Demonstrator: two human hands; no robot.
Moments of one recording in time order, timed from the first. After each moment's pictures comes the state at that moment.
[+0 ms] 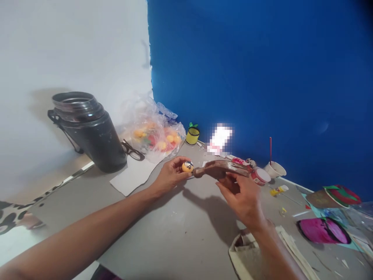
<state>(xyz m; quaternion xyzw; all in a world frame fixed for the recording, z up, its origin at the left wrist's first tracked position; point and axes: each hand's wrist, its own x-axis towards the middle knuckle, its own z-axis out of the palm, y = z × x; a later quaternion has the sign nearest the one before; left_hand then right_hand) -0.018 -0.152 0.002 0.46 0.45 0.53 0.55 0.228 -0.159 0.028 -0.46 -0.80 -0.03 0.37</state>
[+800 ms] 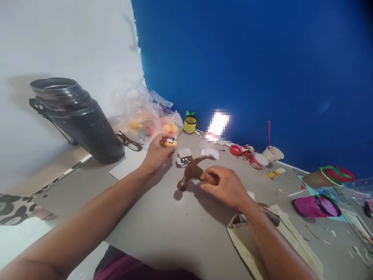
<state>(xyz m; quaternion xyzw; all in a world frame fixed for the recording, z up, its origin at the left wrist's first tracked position) -0.038 -0.134 0.010 0.42 0.51 0.61 0.43 0.208 -0.169 0.039 -0.50 -0.82 0.23 0.16</state>
